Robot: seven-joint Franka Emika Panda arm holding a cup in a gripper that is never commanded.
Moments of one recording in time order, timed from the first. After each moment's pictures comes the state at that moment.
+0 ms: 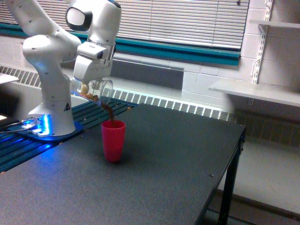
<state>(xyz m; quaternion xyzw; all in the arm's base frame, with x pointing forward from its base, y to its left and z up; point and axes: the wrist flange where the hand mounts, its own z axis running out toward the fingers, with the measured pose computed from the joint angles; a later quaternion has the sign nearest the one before) 0.258 -0.076 0.342 0.95 -0.30 -0.07 0.09</state>
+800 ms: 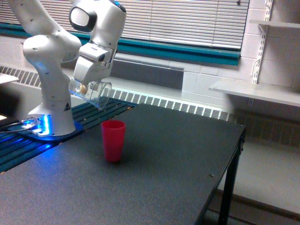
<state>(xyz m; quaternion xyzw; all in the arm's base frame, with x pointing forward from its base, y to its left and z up) 0.264 -0.080 0.338 0.94 -0.30 -0.10 0.11</state>
